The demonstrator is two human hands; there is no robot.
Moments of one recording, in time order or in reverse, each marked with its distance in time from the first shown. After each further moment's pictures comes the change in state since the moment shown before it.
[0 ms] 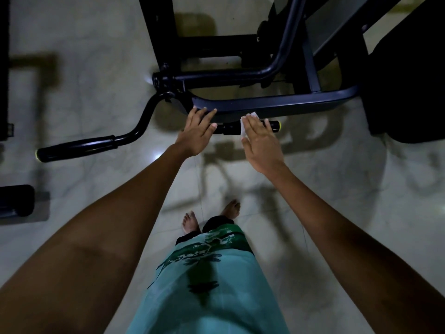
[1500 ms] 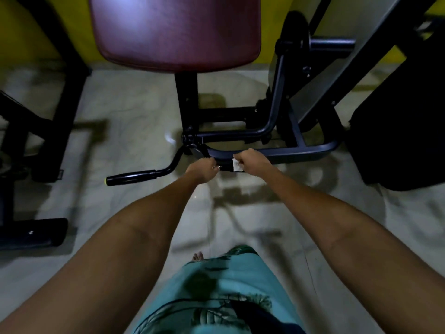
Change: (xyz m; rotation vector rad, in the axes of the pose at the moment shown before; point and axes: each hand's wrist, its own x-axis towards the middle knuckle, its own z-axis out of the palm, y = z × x) left_hand -0.081 0.076 -0.080 0.272 -0.093 -0.098; right_hand 0.012 -0.057 -0.114 -0.044 -0.262 -0.042
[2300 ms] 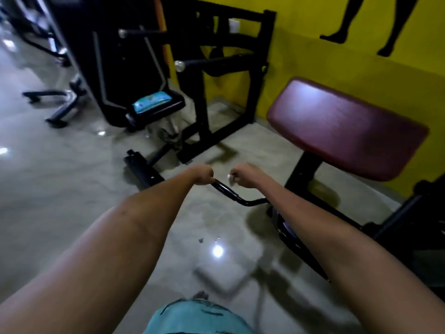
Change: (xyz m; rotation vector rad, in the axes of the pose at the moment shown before) left_hand -0.208 -0.057 -0.094 -0.038 0.261 -0.659; right_hand 0.012 -0.214 -0.079 -0.287 -0.058 -0.937
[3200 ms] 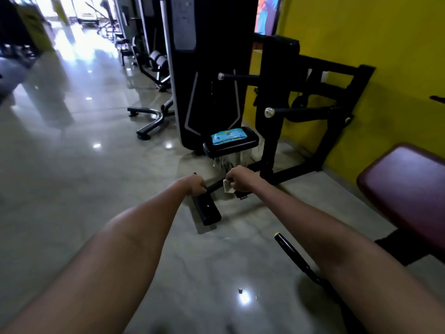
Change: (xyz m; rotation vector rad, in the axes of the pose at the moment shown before) left_hand -0.050 -0.244 -0.046 -0.230 0.172 -0.361; right_hand 0.203 -0.192 -0.051 -0.140 0.046 -0.371
